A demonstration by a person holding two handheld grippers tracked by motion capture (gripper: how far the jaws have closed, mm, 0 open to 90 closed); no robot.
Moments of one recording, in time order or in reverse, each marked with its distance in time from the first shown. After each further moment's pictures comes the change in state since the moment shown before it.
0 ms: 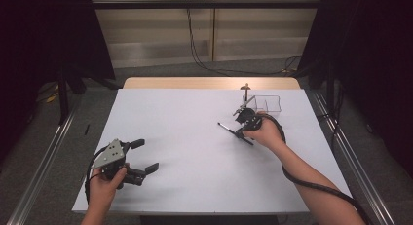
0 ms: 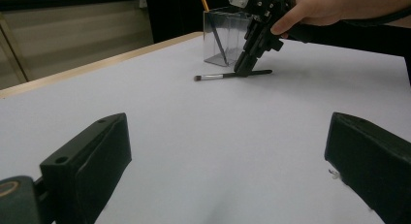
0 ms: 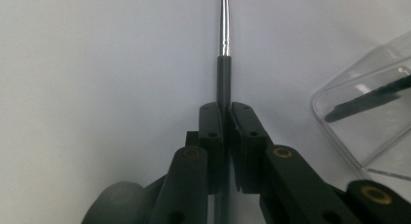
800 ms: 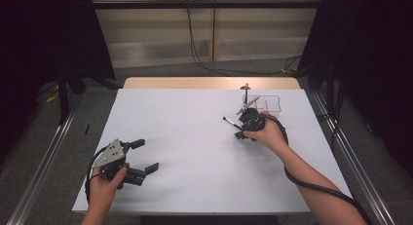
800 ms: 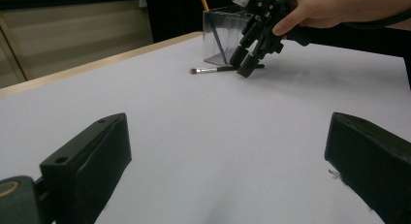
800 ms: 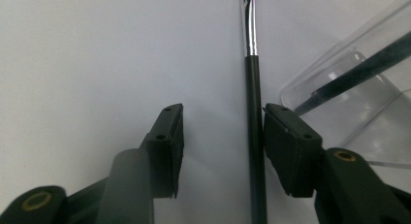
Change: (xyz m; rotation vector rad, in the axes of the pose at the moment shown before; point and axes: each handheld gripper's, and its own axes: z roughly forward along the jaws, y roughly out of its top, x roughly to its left) left arm 0.000 0.000 0.001 -0.003 -0.003 -0.004; right arm -0.006 -0.009 0.000 -0.055 -0.059 0.029
